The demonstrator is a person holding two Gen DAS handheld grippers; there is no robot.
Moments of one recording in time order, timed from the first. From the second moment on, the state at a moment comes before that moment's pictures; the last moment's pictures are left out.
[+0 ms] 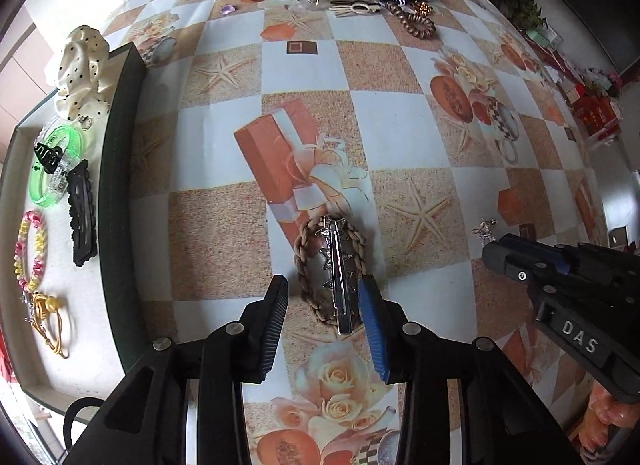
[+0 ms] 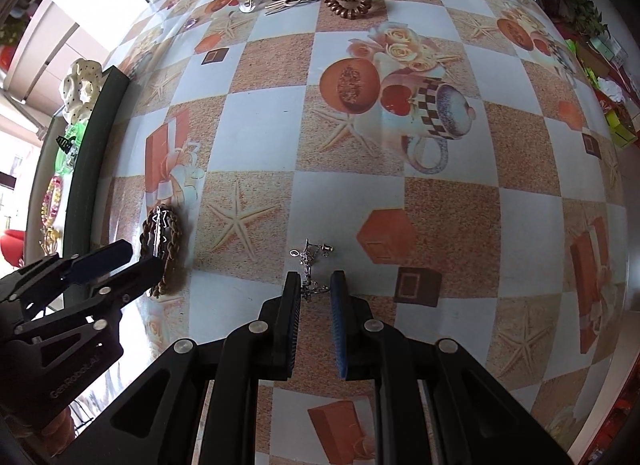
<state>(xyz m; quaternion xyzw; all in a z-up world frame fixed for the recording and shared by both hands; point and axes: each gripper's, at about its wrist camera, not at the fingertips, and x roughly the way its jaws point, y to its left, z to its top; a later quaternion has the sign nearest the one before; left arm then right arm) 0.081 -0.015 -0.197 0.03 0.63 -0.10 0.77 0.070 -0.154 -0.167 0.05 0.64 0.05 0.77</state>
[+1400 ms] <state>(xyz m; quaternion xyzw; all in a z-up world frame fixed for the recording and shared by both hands) 0.064 0.054 -0.116 -0.06 0.55 -0.08 0.83 0.065 -0.139 -0.110 0.06 0.61 0.07 0.79</state>
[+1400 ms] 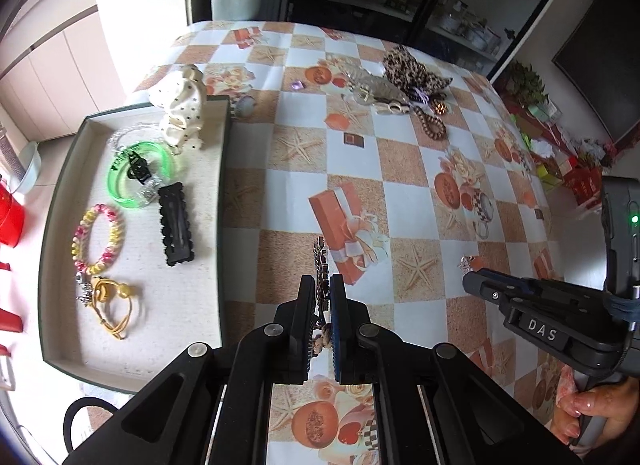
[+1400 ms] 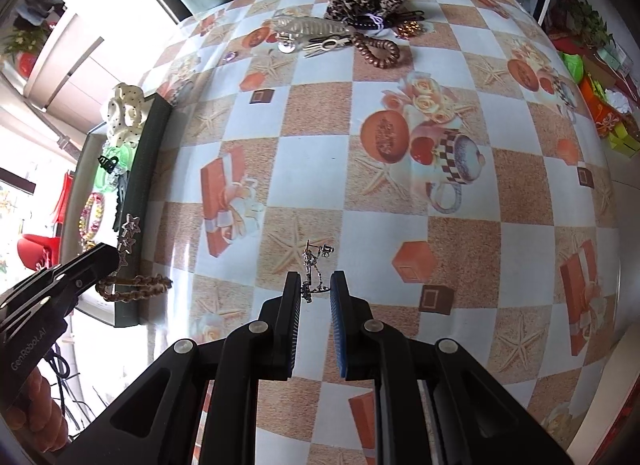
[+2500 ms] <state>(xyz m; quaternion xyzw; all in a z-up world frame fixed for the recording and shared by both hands) 0.030 0.211 -0.098 -0.12 0.51 0.05 0.85 0.096 0.034 -0.086 -0.02 0.60 0.21 0.77</state>
